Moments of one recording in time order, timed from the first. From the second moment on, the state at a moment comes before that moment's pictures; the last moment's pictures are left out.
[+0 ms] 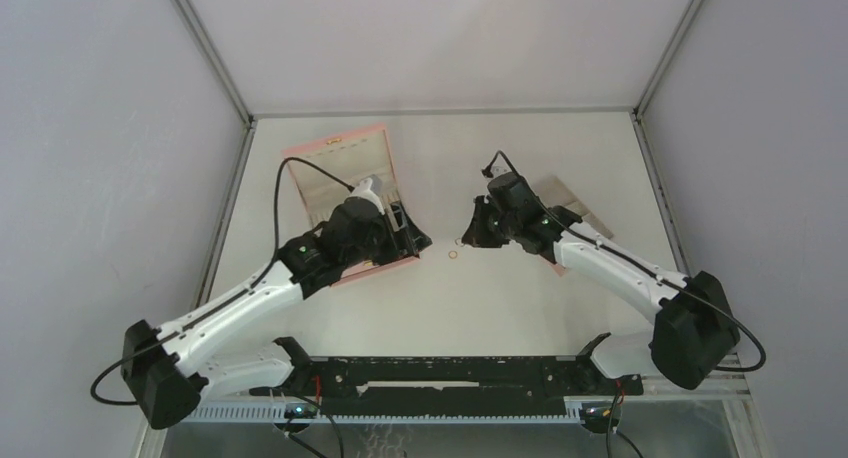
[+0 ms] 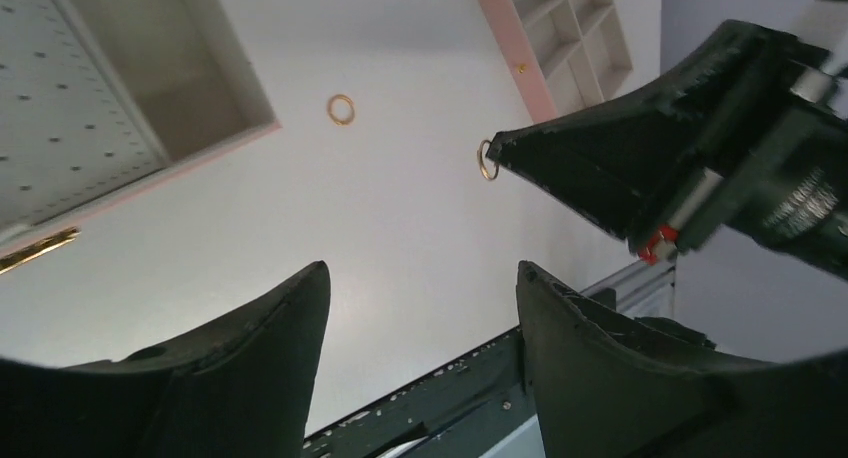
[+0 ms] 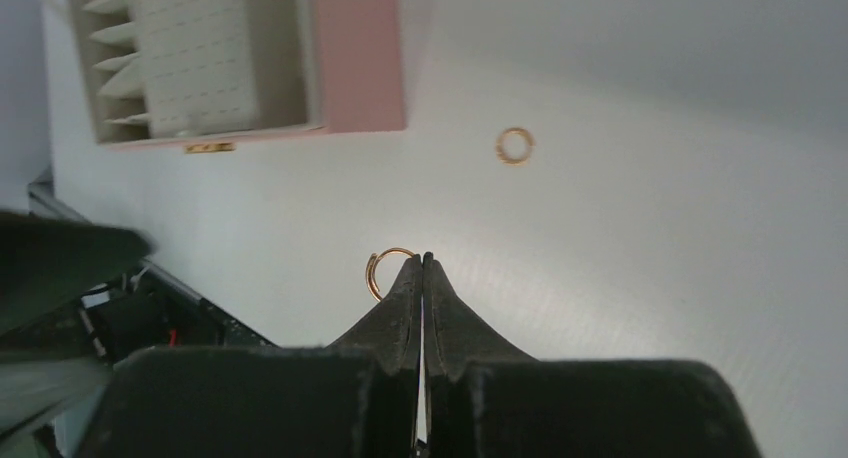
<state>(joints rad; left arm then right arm) -0.79 1.05 0.88 -0.44 -0.08 -0.90 0.64 1.36 0.98 -0.44 -0.12 0.61</state>
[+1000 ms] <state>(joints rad) -0.73 1.17 0.72 -0.01 0.15 -1.15 0.75 1.28 0.96 -0.29 -0.14 0.67</state>
